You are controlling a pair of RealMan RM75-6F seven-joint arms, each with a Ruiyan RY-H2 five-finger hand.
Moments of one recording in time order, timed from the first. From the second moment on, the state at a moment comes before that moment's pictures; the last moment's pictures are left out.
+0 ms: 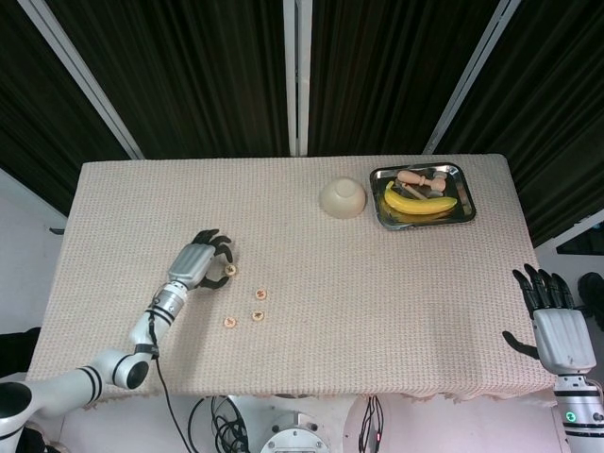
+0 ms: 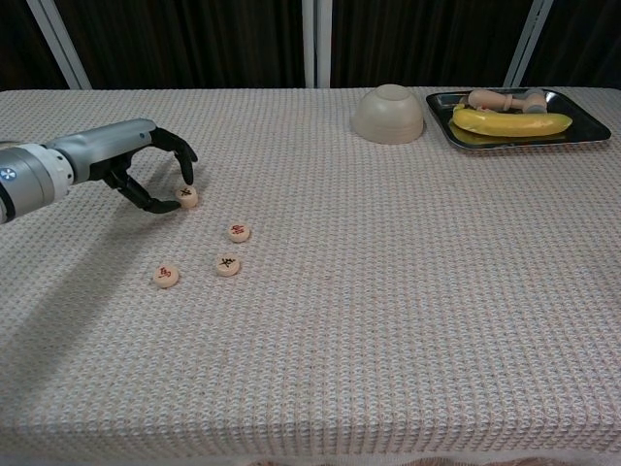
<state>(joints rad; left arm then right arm) -0.72 -1.67 -0.18 -1.13 1.24 0.84 -0.11 0.07 -1.15 0.05 -1.58 -1.50 1.47 -0.09</state>
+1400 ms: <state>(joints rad) -0.74 -1.71 -0.13 -1.25 1.37 0.93 -0.03 0.07 -1.16 0.05 -1.56 -1.50 1.47 -0.07</state>
